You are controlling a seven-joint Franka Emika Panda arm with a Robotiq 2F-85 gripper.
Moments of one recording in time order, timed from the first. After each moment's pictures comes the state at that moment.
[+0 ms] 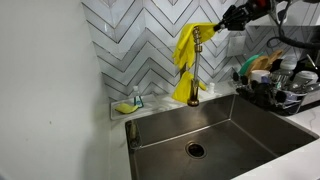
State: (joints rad) arm 0.18 0.07 0.13 -1.63 1.12 1.93 0.89
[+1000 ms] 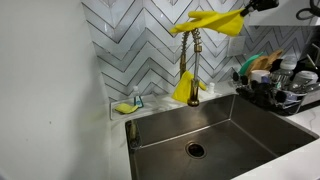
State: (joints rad) arm 0.13 -0.10 0.13 -1.63 0.75 2.00 1.16
